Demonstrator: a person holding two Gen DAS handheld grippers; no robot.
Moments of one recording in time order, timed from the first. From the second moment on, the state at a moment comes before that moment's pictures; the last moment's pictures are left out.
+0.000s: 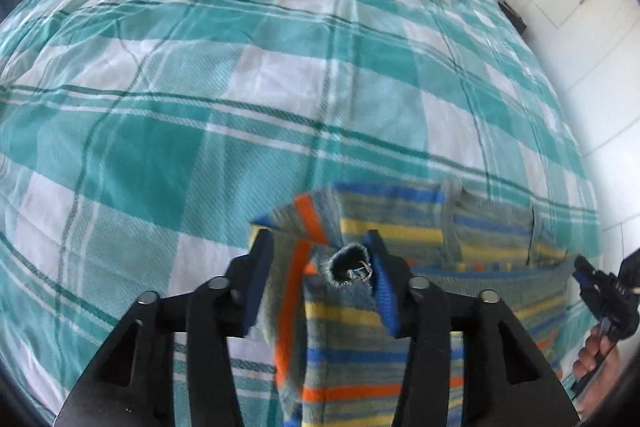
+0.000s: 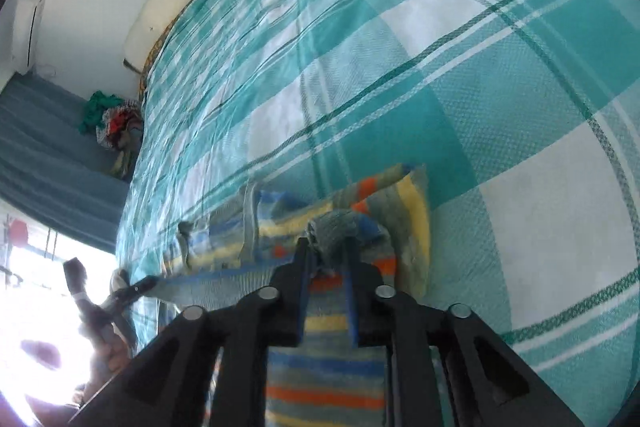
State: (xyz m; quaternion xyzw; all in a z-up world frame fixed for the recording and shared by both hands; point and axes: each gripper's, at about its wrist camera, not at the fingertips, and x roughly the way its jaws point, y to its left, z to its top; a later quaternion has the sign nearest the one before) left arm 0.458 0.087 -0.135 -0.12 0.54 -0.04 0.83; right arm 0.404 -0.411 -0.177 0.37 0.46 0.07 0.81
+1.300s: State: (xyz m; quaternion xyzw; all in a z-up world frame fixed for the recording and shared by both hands) left arm 0.266 0.082 -0.173 0.07 0.54 -0.26 0.80; right arm 0.249 -0.354 -0.196 0.11 0.58 0.16 0.79
